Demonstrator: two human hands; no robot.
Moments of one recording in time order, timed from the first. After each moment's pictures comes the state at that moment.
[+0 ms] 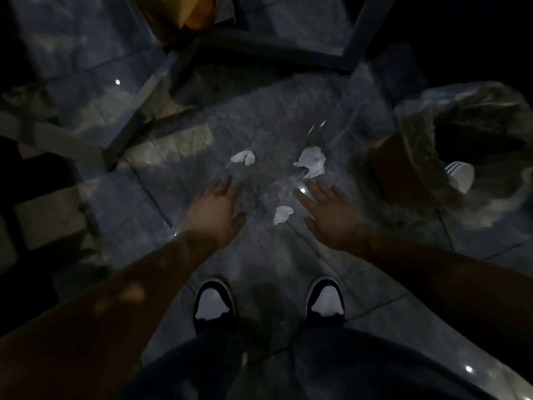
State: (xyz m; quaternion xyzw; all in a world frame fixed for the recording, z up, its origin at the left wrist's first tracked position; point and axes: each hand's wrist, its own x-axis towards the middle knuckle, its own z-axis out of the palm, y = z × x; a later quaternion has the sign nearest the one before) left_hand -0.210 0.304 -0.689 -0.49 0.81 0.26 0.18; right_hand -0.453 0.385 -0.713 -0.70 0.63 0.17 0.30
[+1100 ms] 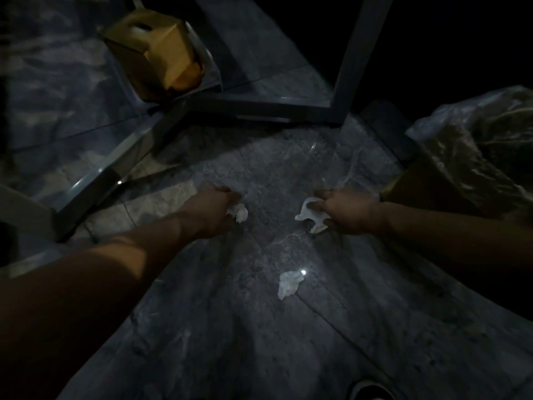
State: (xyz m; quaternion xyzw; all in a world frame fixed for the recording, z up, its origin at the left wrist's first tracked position) left_hand -0.236 0.185 -0.815 -0.39 0.88 0.22 0.13; right_hand -0.521 0.286 -0.815 -0.76 0.59 0.20 0.18
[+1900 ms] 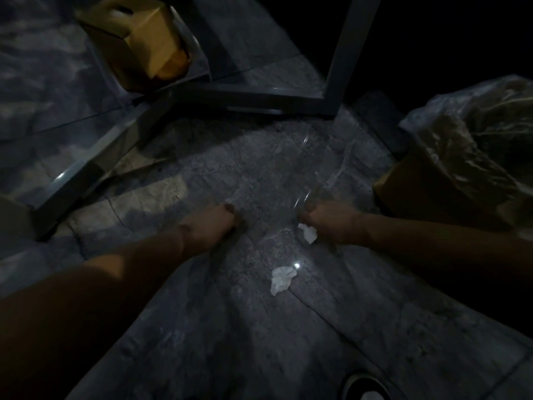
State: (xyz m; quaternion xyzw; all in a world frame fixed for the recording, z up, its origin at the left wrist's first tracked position) left_hand -0.243 0.208 -0.850 -0.24 0.95 0.12 0.15; right_hand -0.508 0.302 -0.853 -0.78 0.57 0.20 0.15
